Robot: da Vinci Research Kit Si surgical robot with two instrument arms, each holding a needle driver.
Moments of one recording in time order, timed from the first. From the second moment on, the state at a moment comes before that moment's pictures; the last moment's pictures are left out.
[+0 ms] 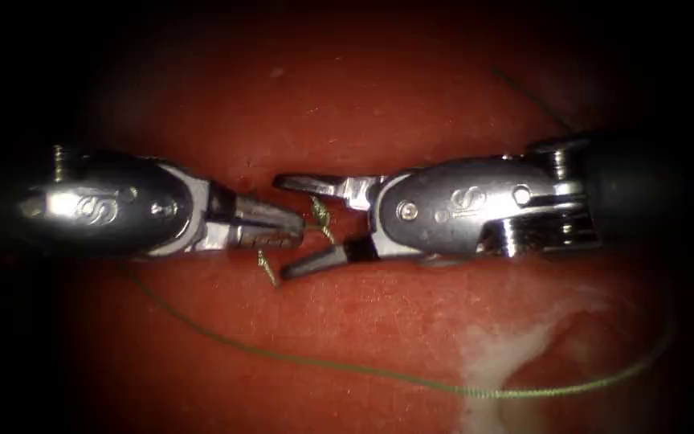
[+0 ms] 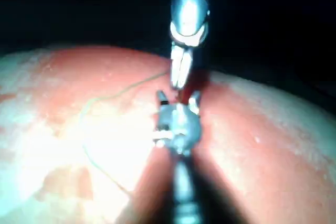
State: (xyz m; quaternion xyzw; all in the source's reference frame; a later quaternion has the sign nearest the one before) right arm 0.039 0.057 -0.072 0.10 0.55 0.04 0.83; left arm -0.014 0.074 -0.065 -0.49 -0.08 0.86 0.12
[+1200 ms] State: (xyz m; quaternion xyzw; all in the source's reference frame) right arm 0.043 0.056 -0.070 0.09 0.55 0.02 0.83; left arm -0.014 0.074 -0.066 -0.49 -0.08 0.86 0.12
